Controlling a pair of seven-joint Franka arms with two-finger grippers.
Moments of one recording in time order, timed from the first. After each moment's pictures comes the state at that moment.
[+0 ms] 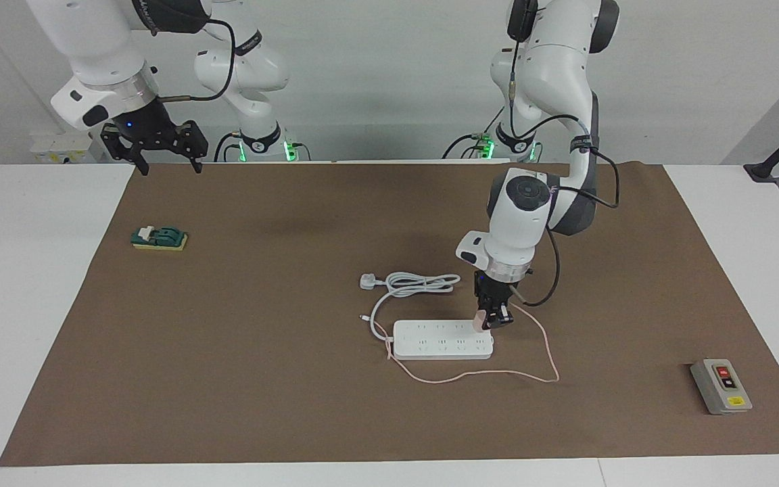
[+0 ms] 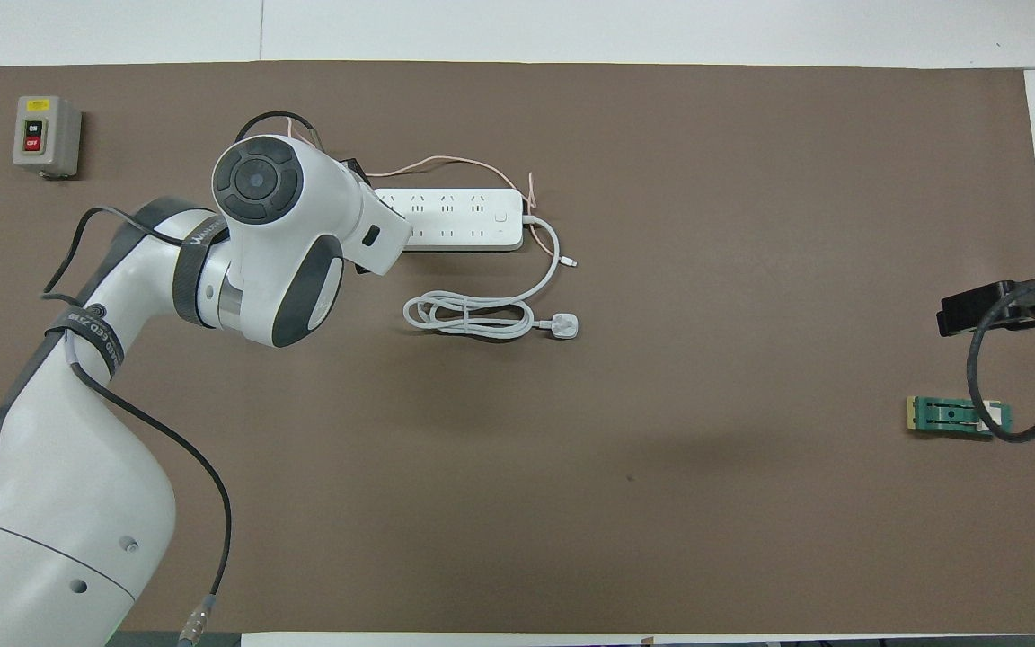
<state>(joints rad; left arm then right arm) -0.43 0.44 0.02 -1.72 0.03 2.36 1.02 -0.05 -0.10 0.04 -1.68 -0.02 1.52 -0.05</state>
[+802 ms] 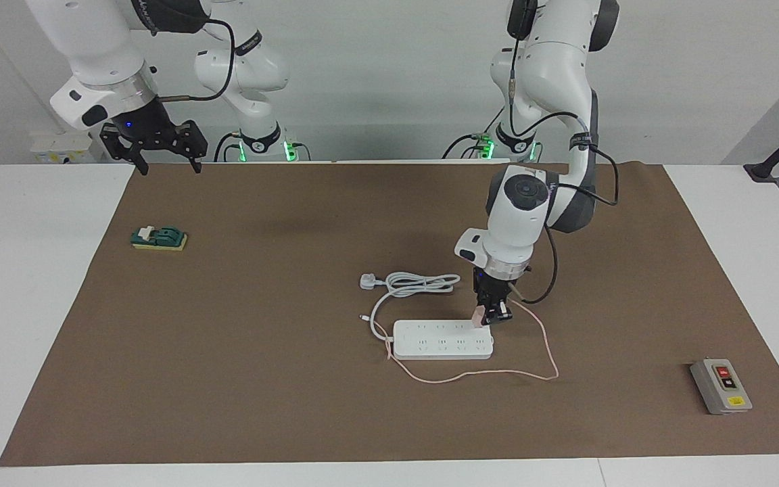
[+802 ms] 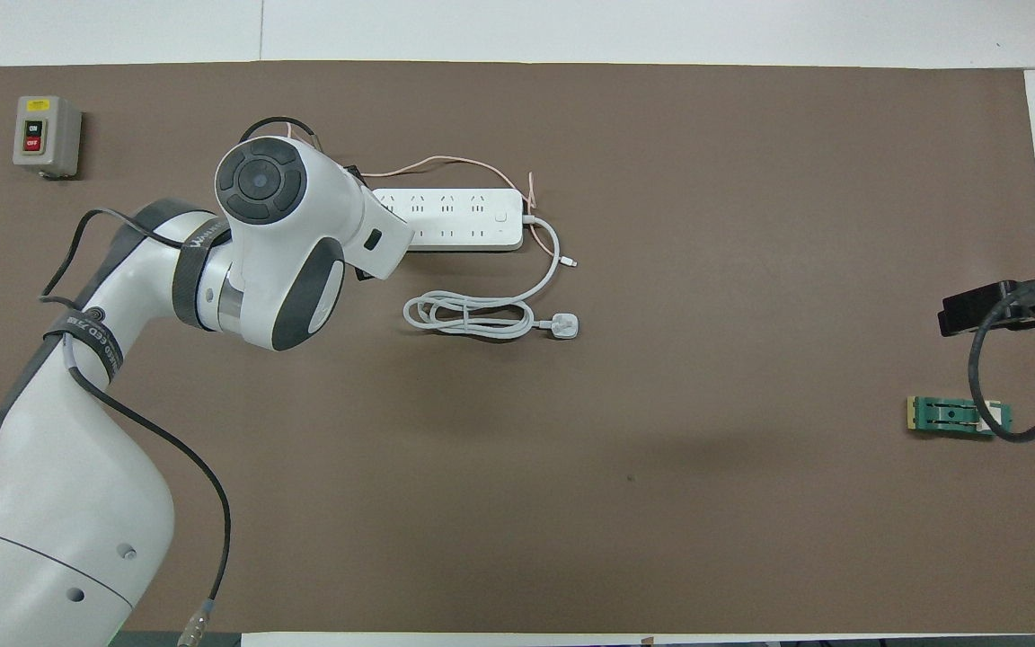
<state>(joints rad) -0.44 0.43 0.02 -1.73 0.03 2.33 0.99 -0.05 -0.10 0.04 -1.68 -0.02 1.52 -0.05</state>
